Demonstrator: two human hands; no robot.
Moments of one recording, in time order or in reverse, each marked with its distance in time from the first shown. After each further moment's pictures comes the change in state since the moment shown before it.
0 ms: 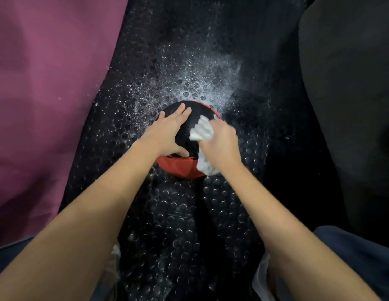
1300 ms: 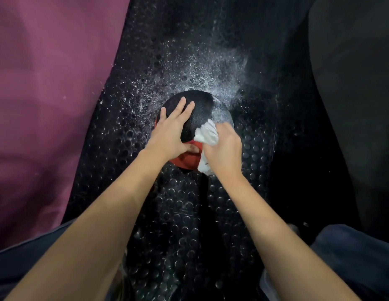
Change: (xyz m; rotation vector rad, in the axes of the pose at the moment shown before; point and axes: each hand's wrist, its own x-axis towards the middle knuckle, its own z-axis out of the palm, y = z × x) left_hand -0.005 0.003 0.014 -0.118 0.156 -0.064; right_hand -0.025 -0.004 0.015 0.134 0.167 -0.020
